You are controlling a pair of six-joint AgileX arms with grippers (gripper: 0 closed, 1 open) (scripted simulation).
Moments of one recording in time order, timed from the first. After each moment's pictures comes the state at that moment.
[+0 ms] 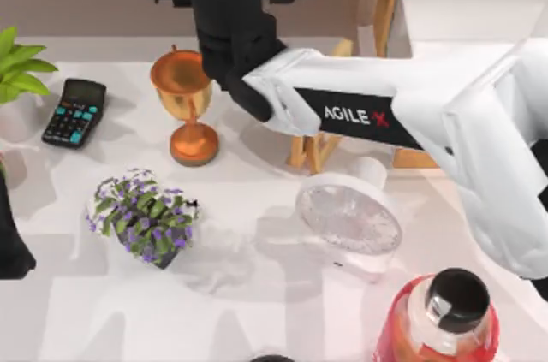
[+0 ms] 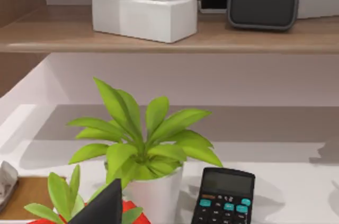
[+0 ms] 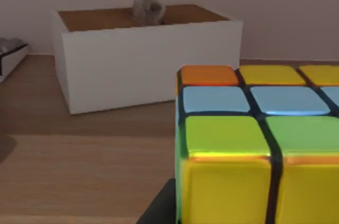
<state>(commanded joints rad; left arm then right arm) 0.00 0.00 0.00 0.00 0.00 0.00 0.74 2.54 1.95 0.56 0.76 0.01</state>
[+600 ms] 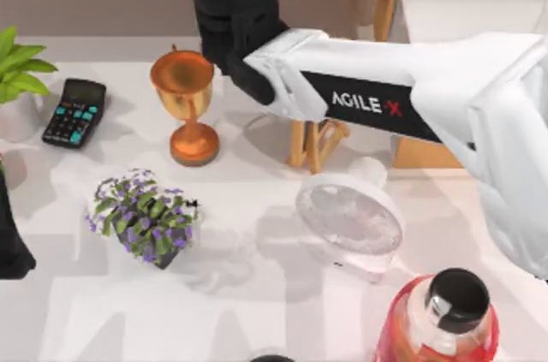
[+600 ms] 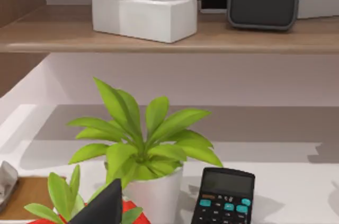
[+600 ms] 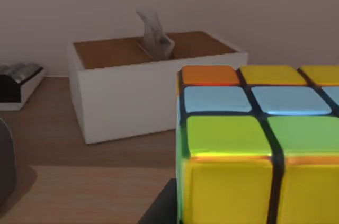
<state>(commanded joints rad) 0.00 0.00 0.00 0.00 0.00 0.00 0.74 2.48 1.96 0.48 0.74 0.03</state>
